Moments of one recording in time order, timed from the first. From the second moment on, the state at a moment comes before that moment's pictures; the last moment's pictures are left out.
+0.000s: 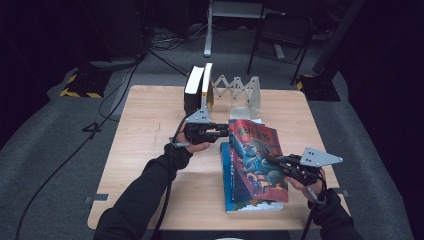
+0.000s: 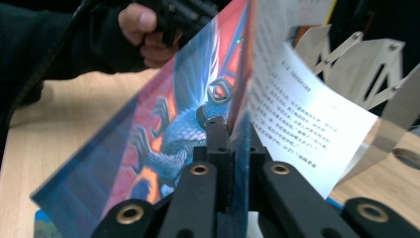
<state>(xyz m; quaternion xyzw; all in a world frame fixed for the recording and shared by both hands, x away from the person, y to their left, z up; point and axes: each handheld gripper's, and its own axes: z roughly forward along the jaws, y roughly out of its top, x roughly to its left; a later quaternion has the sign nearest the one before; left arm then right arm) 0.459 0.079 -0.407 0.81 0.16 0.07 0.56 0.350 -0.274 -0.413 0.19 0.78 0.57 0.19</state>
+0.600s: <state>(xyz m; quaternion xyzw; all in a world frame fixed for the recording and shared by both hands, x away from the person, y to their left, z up) 0.430 0.084 -0.418 0.81 0.18 -0.02 0.55 0.346 -0.268 -0.415 0.19 0.77 0.57 0.21</state>
